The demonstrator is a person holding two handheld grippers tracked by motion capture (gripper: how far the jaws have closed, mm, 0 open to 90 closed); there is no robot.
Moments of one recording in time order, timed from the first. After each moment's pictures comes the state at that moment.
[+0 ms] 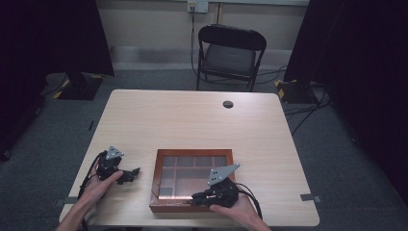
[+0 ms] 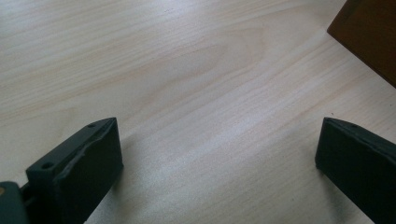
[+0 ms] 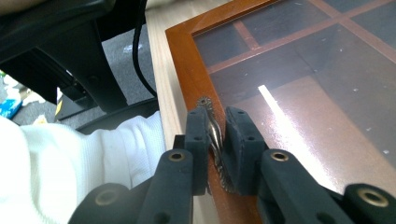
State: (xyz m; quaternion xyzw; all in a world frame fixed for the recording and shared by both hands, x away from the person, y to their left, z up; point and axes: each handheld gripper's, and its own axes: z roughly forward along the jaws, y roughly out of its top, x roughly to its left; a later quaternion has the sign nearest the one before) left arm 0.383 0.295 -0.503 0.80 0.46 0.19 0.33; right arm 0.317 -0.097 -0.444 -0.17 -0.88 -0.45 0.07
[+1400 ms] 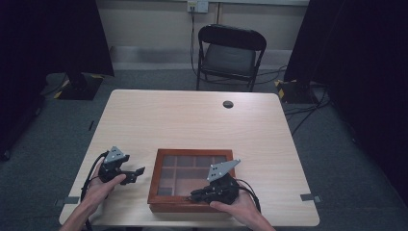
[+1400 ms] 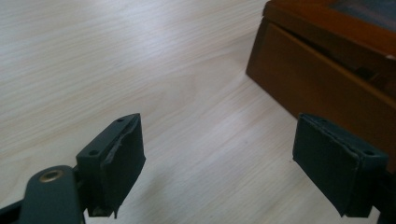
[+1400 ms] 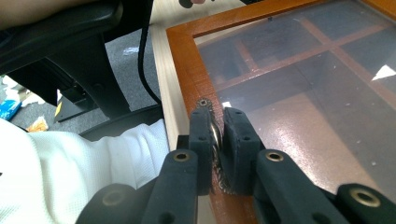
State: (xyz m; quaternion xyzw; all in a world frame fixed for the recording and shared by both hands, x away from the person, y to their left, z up) left arm 0.367 0.278 -0.480 0.80 0.41 0.18 0.40; right arm 0.318 -0.095 -0.421 -0.16 -0.88 -0.45 0.06
